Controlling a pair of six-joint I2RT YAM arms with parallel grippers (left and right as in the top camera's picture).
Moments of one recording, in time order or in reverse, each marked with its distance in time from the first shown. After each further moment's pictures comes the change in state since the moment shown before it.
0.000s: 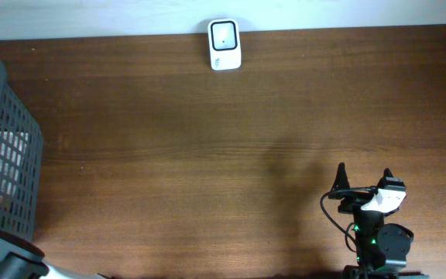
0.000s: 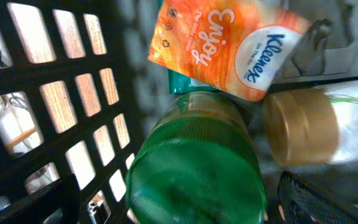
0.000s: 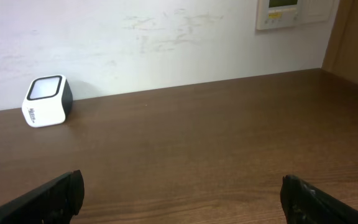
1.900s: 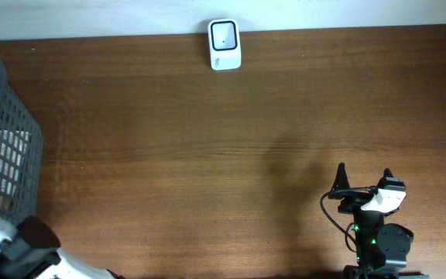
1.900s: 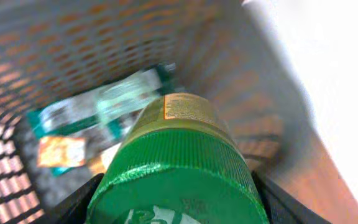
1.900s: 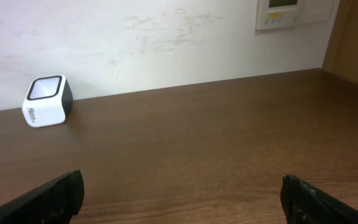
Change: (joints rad) left arm -0.321 0.022 1.013 -0.308 0.103 -0.003; right arm 0.000 0.000 0.000 0.000 0.000 0.001
